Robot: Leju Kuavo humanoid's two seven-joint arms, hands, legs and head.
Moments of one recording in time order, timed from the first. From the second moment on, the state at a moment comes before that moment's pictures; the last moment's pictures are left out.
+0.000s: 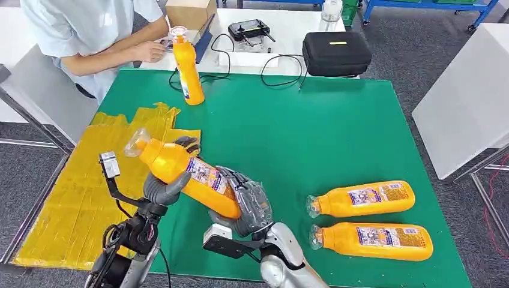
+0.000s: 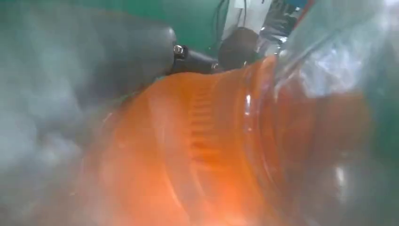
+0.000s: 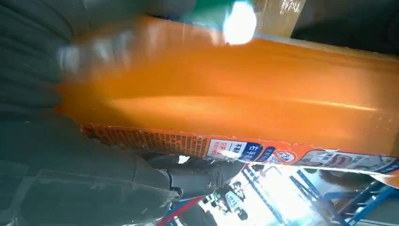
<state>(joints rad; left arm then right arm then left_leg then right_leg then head) -0.21 -0.04 -0.26 -1.31 0.66 -0.24 -0.20 -0.21 0.15 0.69 -1.08 0.73 -0.51 -0.30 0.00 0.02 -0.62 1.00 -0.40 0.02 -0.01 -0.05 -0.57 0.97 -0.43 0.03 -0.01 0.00</state>
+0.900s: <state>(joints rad) -0.22 -0.04 -0.26 -1.38 -0.11 0.39 -0.40 -0.10 0.11 0.62 -1.27 0.44 -0.43 -0.39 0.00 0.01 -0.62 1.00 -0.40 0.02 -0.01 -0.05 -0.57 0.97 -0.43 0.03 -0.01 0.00</state>
